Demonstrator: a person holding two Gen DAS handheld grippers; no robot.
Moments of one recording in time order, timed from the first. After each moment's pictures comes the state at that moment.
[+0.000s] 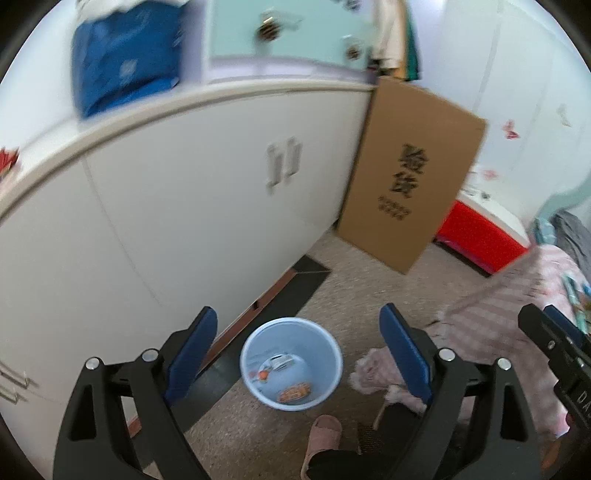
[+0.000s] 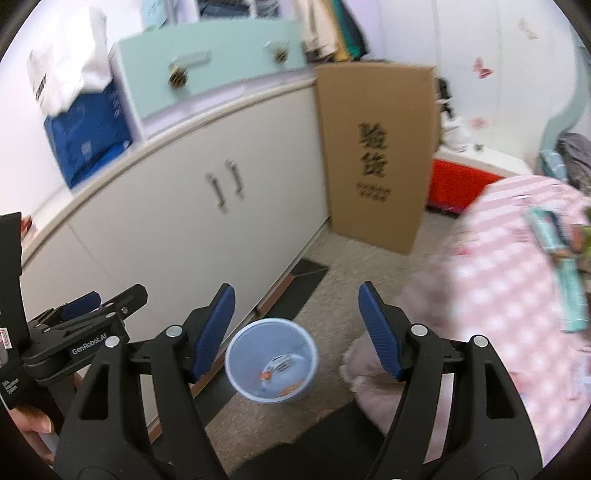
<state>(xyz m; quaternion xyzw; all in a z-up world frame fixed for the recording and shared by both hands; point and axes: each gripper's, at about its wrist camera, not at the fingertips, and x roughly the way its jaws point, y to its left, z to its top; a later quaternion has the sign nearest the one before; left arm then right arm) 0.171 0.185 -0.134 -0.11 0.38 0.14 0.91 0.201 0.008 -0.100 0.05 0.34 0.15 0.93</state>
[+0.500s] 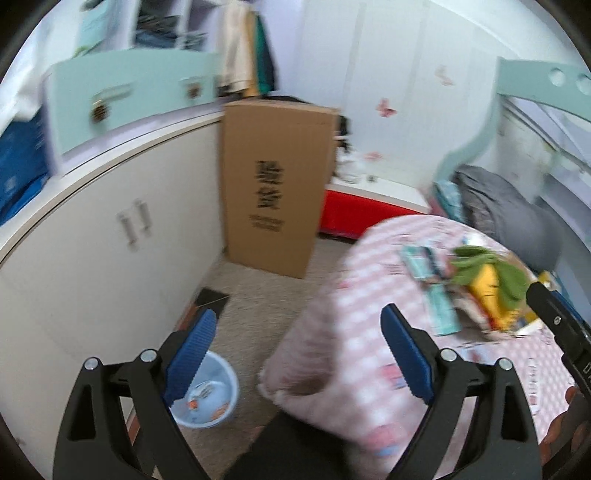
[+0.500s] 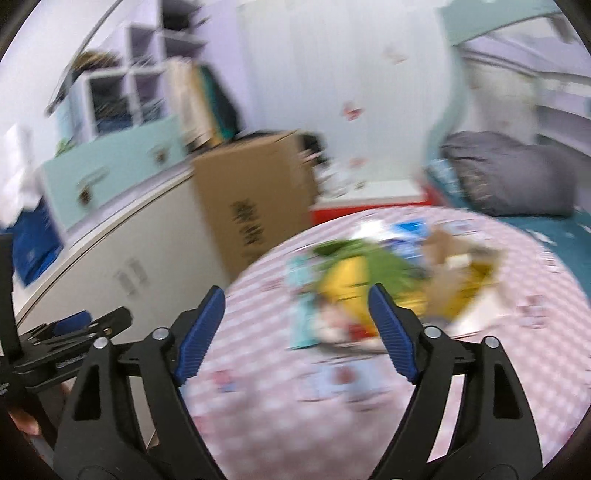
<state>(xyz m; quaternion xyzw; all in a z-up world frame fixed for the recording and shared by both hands) 0.180 -0.027 -0.061 -0.03 0.34 -0.05 0.94 0.111 -0.210 -0.040 0.12 0.22 -0.07 0.97</state>
